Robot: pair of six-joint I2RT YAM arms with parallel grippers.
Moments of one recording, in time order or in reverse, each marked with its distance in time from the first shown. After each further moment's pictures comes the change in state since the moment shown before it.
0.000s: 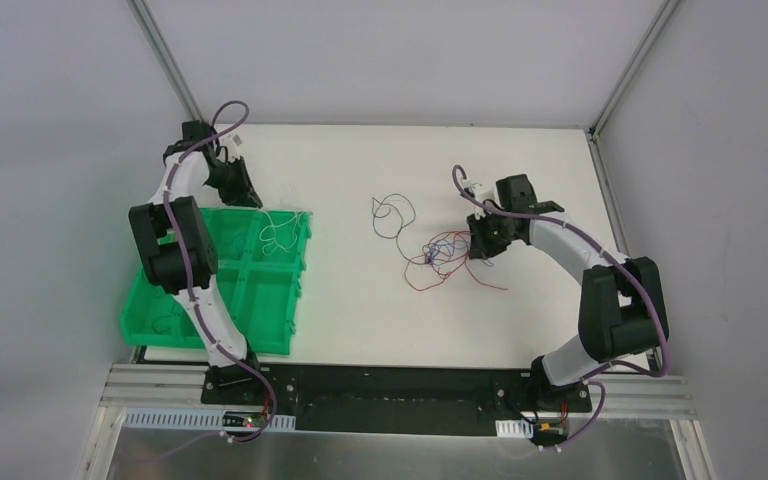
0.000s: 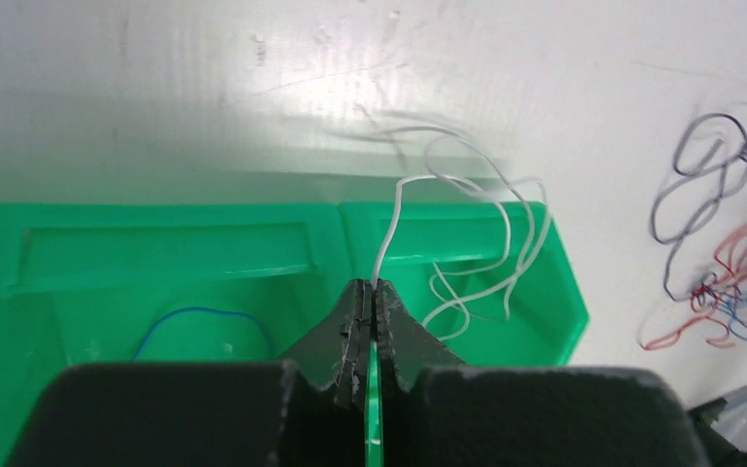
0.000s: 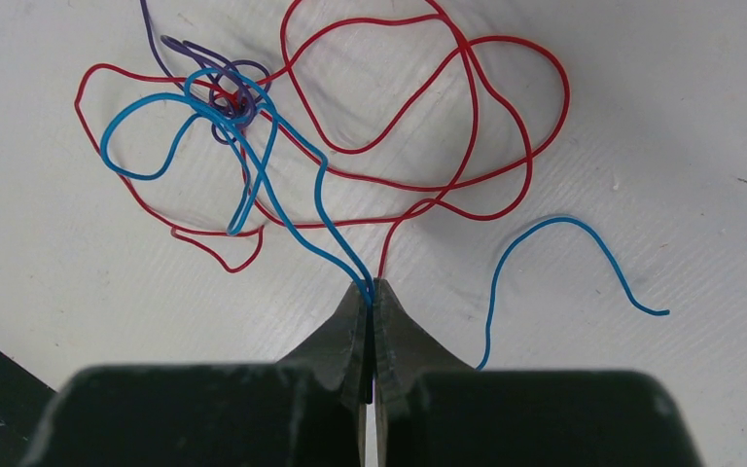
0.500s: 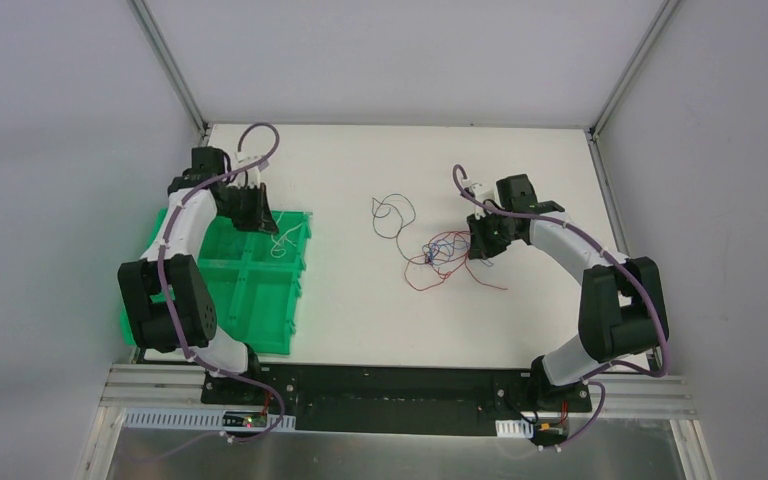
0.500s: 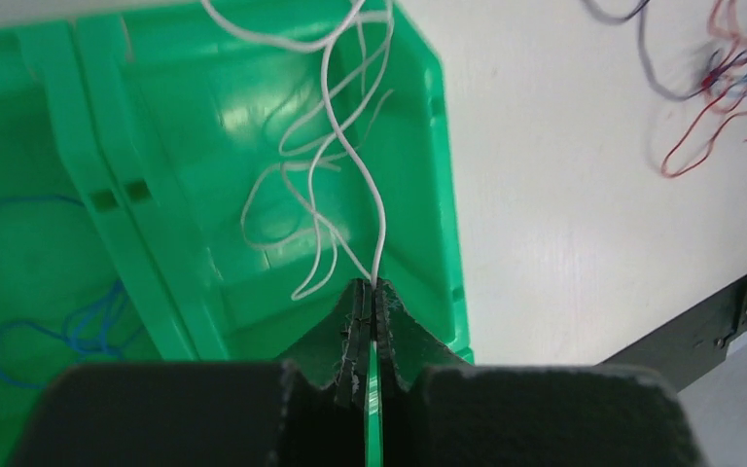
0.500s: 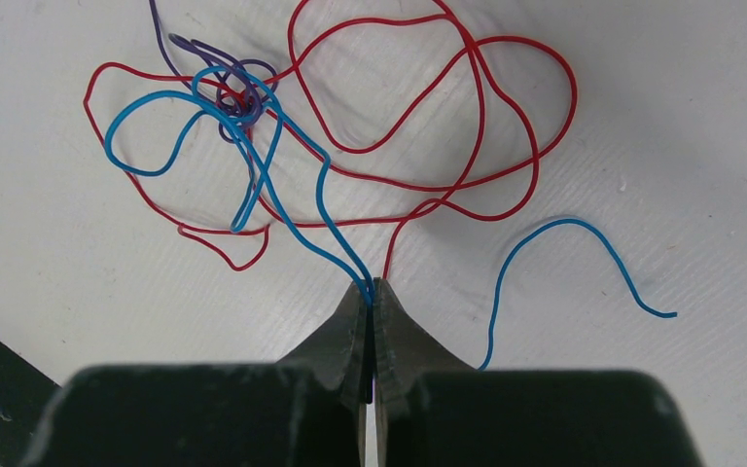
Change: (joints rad) left arm -0.085 -0.427 -0.362 0.028 0.162 0.219; right arm -0.003 0.000 0.000 -0.003 -0.014 0.000
